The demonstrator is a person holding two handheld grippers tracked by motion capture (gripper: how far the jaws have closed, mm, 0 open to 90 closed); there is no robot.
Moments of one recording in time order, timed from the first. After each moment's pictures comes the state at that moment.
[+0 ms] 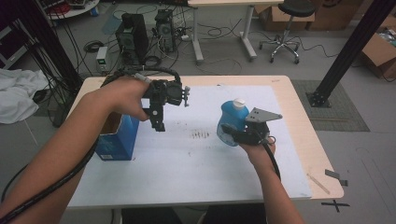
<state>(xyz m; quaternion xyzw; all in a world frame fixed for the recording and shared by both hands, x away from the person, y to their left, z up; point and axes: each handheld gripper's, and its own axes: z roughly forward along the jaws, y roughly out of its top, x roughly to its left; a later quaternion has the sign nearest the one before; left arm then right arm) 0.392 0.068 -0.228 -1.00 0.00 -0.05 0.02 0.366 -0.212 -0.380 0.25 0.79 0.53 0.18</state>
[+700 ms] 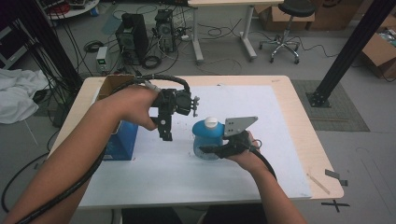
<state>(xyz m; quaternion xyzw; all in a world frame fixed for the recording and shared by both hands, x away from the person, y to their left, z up) 0.370 0.046 -0.240 -1.00 0.02 -0.03 0.02 0.354 -0.155 -0.383 0.03 0.84 0.54 0.07</state>
